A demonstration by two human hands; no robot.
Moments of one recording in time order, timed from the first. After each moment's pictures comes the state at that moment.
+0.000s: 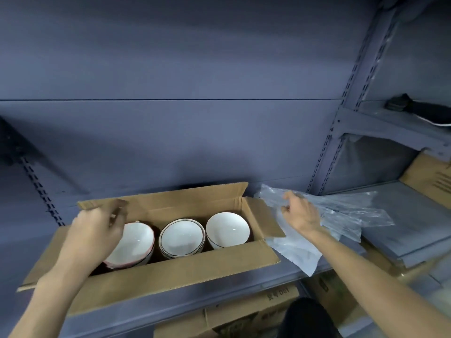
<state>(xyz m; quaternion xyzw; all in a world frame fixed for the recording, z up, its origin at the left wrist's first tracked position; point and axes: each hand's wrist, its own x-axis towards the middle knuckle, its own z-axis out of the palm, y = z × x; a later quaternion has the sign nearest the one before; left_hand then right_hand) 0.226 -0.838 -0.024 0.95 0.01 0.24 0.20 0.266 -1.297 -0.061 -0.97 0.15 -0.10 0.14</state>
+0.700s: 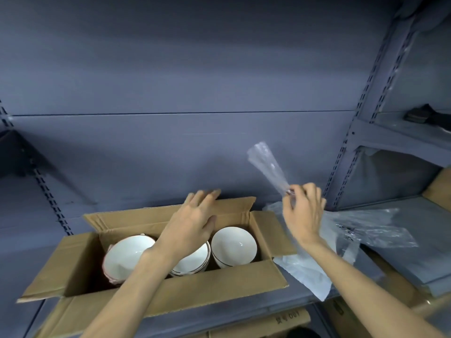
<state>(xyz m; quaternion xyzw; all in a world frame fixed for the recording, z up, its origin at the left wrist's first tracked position) 0.263 -0.977 -0.012 0.91 -0.28 0.21 0.21 0.290 -1.269 -0.049 -0.88 0.08 -0.43 0.17</state>
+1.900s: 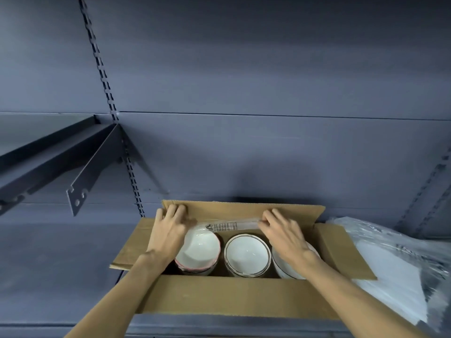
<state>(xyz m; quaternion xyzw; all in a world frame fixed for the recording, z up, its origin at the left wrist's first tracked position) 0.272 -0.793 -0.073 0.97 -0.06 0.20 -0.10 0.301 -1.100 -0.066 -0.94 -0.24 -0.20 -0.10</state>
